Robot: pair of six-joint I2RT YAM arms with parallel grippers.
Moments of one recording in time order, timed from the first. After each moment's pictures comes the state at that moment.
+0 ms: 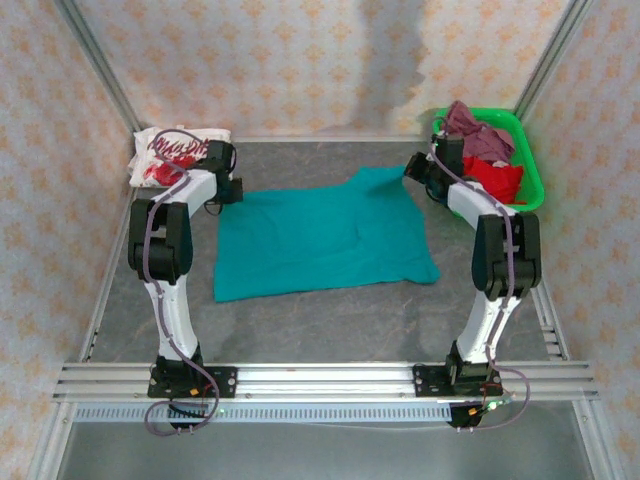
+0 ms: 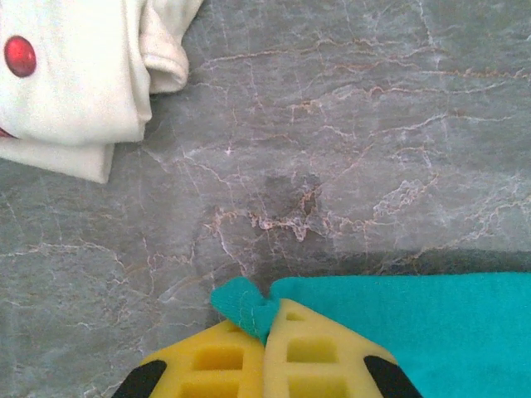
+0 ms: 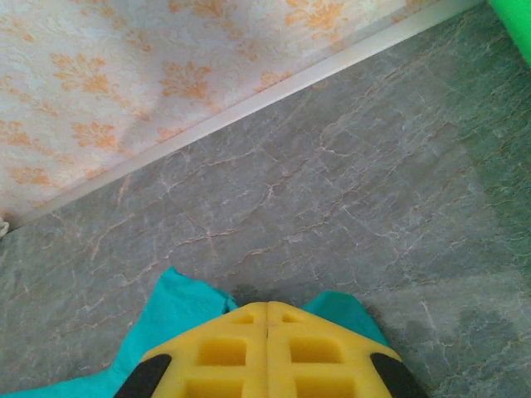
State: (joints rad) left arm -0.02 2.08 1.55 -0.56 -0.13 -0.16; right arm 0.05 1.88 1.32 -0.01 -0.22 0.50
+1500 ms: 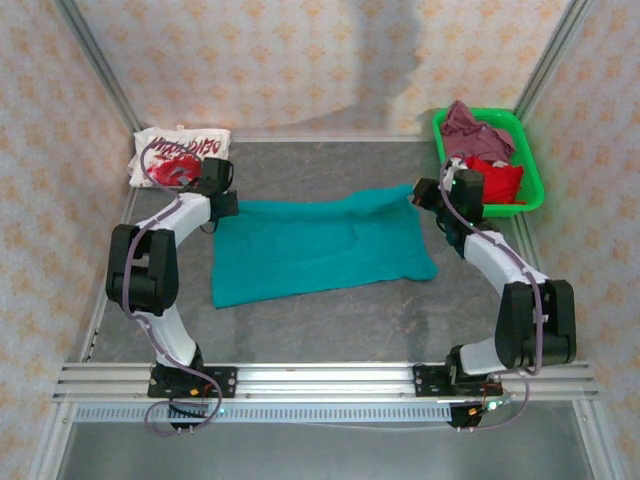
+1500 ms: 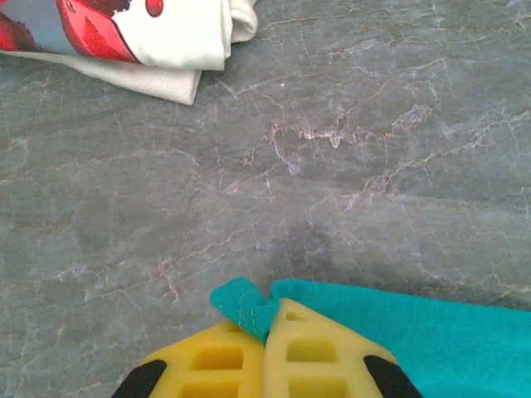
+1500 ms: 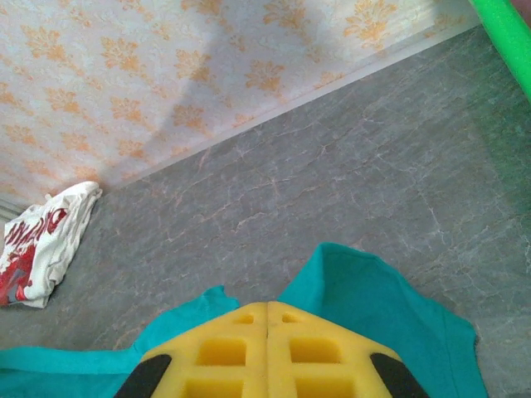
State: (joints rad) left arm -0.06 1.78 1.19 -0.40 -0.25 -0.19; right arm 0.05 1.40 0.84 0.14 -0.29 0.50
